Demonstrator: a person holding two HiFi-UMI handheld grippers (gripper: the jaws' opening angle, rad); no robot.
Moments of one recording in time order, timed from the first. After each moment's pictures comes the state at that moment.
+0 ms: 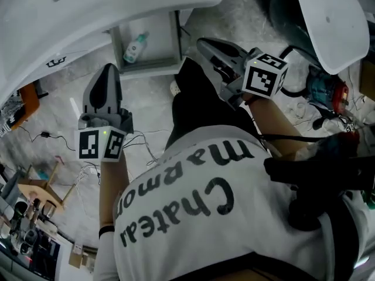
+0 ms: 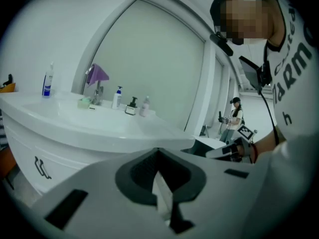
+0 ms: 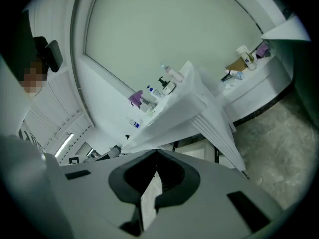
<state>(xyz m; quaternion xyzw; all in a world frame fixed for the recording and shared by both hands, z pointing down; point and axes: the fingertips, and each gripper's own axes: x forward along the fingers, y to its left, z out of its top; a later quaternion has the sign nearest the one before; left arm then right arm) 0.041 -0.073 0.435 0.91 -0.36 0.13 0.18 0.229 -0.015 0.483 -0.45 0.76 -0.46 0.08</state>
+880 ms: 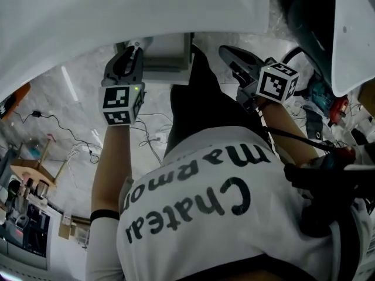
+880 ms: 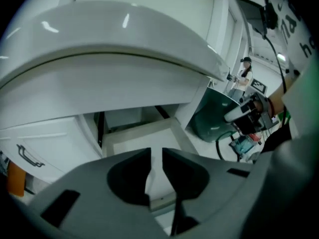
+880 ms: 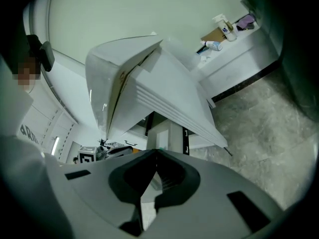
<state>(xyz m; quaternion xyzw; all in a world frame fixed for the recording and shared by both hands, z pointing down) 0.092 -0.106 0.628 0.86 -0.28 0.38 0.21 0.285 -0.027 0.602 -0.44 0.68 -0.58 -0.01</state>
